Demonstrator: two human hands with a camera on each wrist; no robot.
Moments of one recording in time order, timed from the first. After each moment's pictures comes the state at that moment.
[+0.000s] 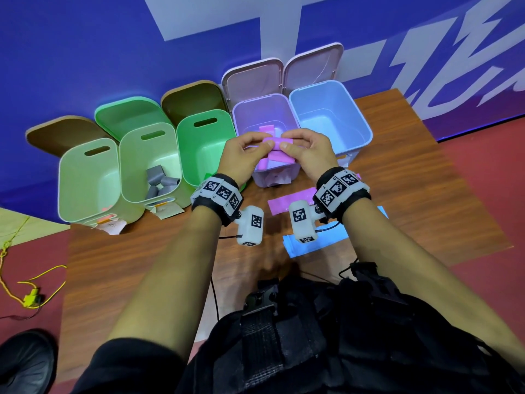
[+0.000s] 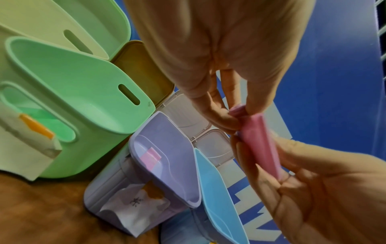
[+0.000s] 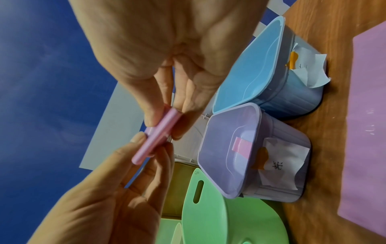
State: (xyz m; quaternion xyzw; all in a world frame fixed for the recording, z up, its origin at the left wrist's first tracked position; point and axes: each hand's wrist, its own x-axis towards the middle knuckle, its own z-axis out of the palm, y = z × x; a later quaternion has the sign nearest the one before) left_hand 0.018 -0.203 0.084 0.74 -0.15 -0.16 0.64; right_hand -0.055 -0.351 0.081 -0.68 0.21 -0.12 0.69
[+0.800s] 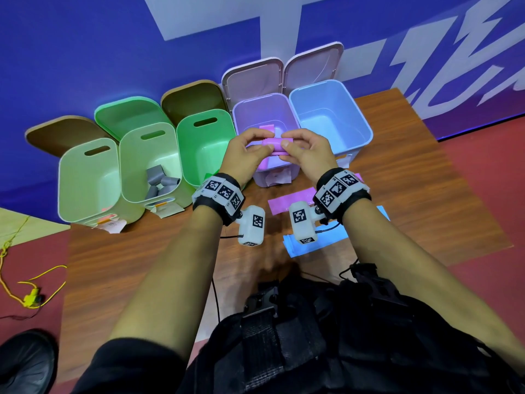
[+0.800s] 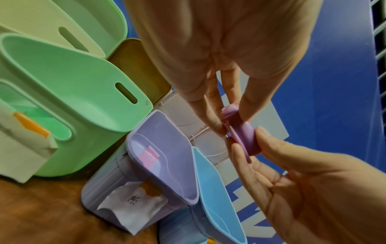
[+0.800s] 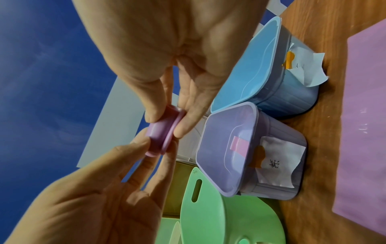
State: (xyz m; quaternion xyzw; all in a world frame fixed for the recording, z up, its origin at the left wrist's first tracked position) left_hand 0.016 -0.206 0.090 0.75 -0.16 -0.17 0.62; right_hand -0.057 -0.346 0.081 -0.63 0.21 -0.12 0.73
